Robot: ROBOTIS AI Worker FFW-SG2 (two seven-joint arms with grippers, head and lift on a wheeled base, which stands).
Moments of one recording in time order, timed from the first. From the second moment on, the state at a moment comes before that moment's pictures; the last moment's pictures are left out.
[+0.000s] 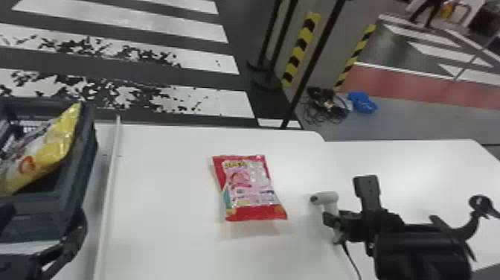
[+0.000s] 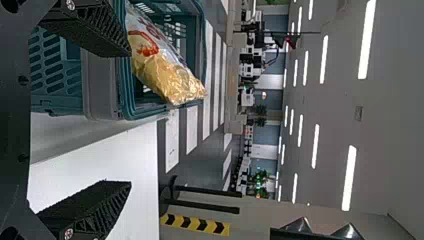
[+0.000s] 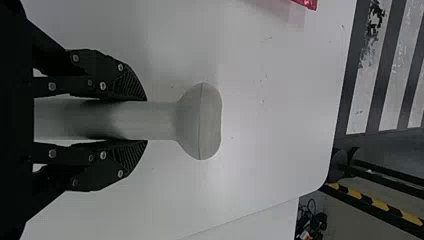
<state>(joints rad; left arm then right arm) 0.51 0.06 -0.05 -1.91 0.06 -0.07 -0.10 0.11 -0.23 -0.38 -1.70 0.27 0.87 0.49</state>
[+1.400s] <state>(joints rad) 0.52 0.06 -0.05 -1.91 0.06 -0.07 -0.10 0.12 -0.21 -0.43 -2.00 -0.08 1.21 0.55</state>
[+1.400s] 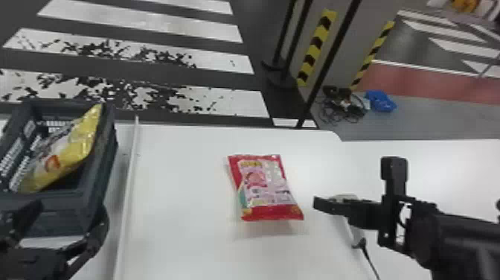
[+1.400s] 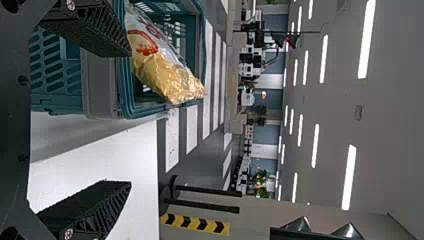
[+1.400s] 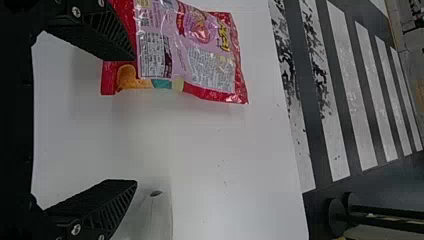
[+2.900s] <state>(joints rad) 0.51 0.06 -0.05 -1.90 0.06 -0.07 -0.10 -0.13 -0.24 -0.23 -1.55 -0.08 1.16 0.61</state>
